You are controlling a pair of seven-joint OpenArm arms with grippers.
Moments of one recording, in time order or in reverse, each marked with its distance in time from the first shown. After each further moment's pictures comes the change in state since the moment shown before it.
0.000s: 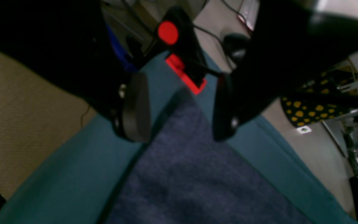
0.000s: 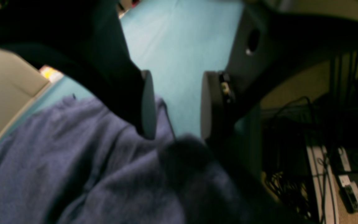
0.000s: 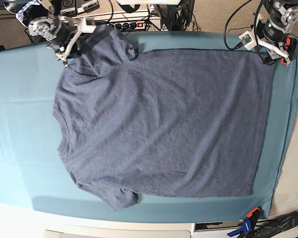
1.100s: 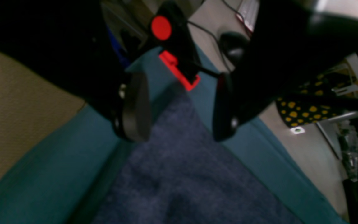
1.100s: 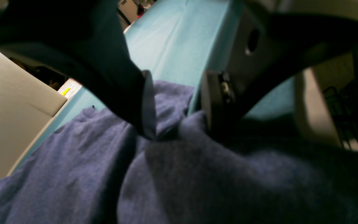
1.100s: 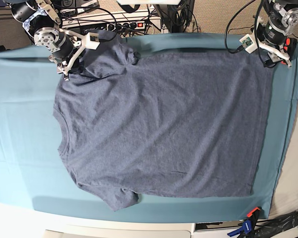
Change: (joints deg) left arm -1.1 0.0 0.0 0.0 -1.0 0.9 0.0; right arm 8.7 -4.3 -2.8 -4.6 -1.9 -1.9 -0.3
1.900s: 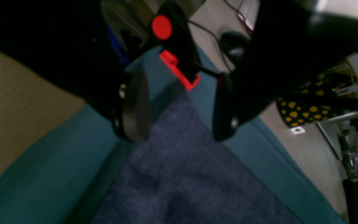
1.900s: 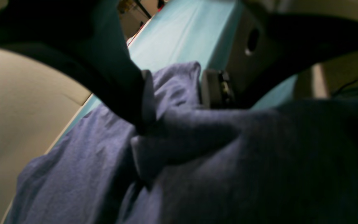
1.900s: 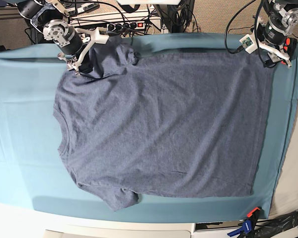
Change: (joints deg) left arm 0.0 0.0 0.0 0.0 0.0 0.0 0.0; right arm 1.3 -1.4 -9.2 0.3 -5.0 -2.4 -2.0
